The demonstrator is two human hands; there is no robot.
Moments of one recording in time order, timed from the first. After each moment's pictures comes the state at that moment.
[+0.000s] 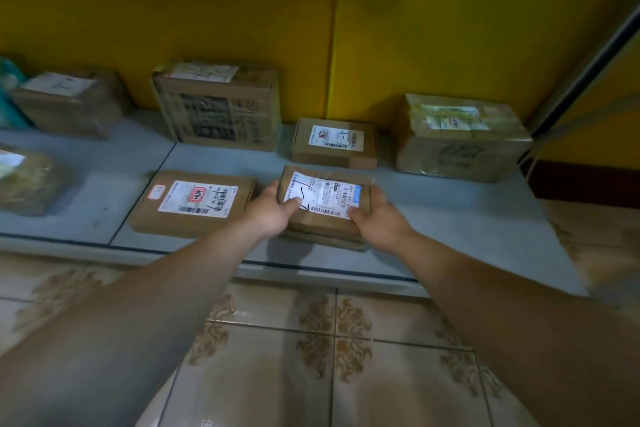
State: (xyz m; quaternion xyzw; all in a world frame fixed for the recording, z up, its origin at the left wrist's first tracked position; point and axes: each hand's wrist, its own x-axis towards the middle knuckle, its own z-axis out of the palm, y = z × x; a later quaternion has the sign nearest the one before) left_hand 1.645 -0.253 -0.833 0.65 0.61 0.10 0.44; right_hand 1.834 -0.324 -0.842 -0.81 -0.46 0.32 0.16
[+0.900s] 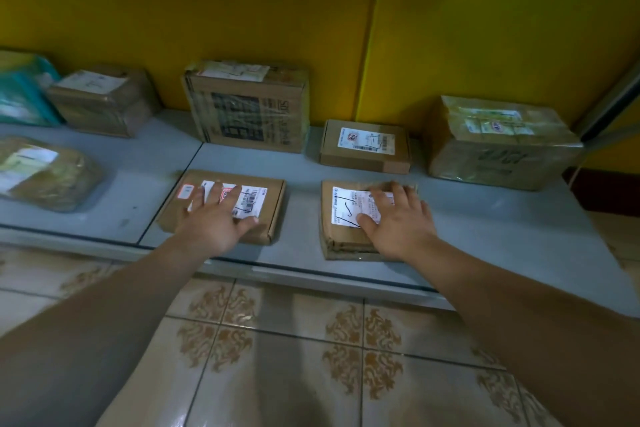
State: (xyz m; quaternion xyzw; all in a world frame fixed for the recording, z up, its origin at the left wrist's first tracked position) left_hand 1.519 -0.203 -0.883 0.76 0.63 -0.05 0.13; right_hand 1.811 -0.302 -0.854 -0.79 -0.61 0.12 -0.03
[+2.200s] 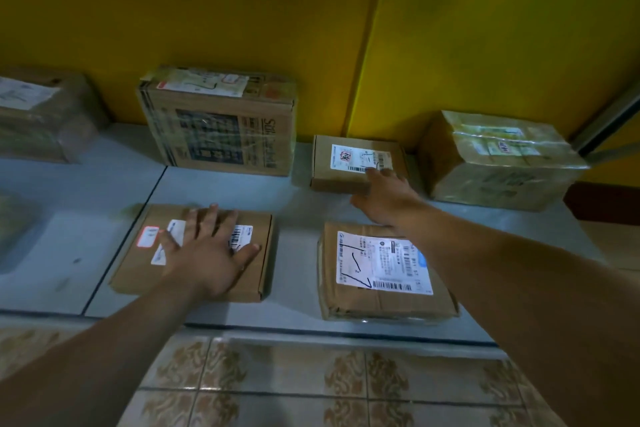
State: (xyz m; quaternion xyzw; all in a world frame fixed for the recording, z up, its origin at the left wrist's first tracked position) left_hand 1.538 -0.148 -0.918 0.79 0.60 -0.05 0.13; right_hand 1.831 -0.177 -0.852 -0.83 -0.53 0.16 0.00
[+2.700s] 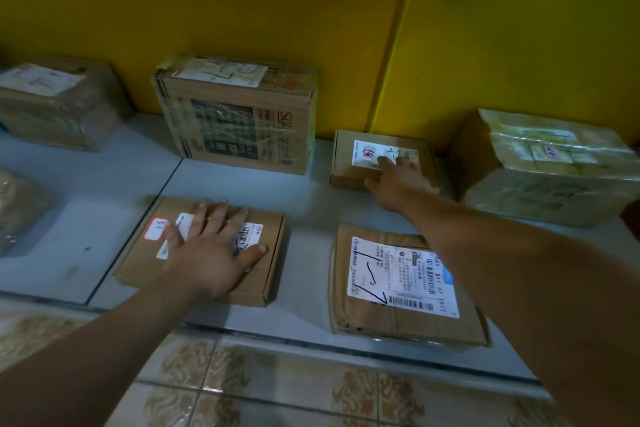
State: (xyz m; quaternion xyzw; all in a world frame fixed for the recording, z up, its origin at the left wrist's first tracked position) left_hand 1.537 -0.149 -0.917 0.78 0.61 -0.05 0.12; right_hand 1.847 -0.129 -0.879 -0.83 -0.54 0.14 0.00
